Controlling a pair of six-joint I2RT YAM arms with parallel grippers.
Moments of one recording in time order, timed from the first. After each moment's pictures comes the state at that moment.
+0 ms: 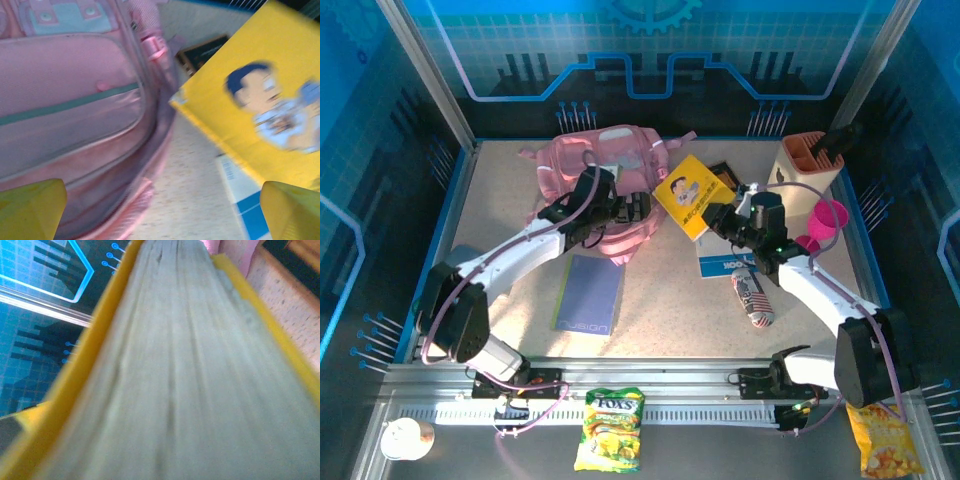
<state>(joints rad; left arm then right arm) -0.51 1.56 1.18 -0.29 -0.04 -0.45 0.25 1.25 0.73 0.09 -0.37 0.87</state>
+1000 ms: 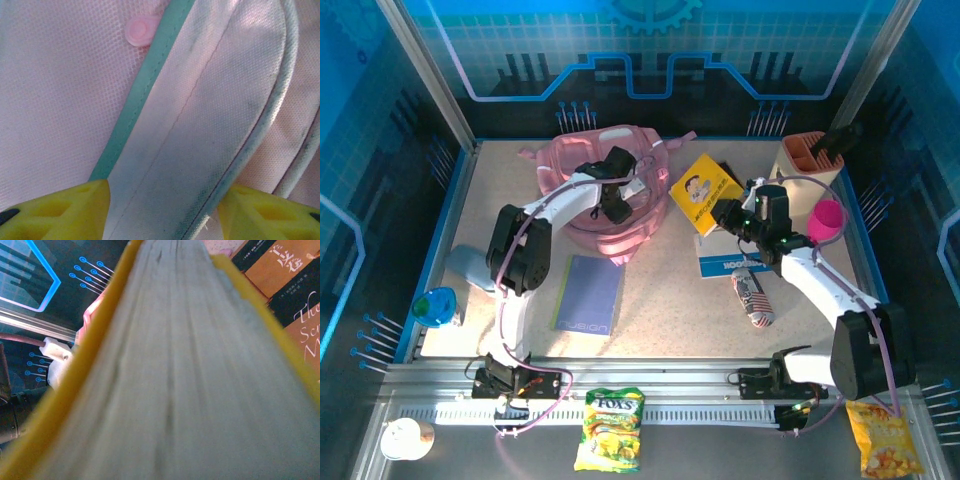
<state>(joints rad) -0.41 2.12 1.73 -0.78 -0.17 0.41 0.21 1.29 0.78 0.00 -0.31 0.79</state>
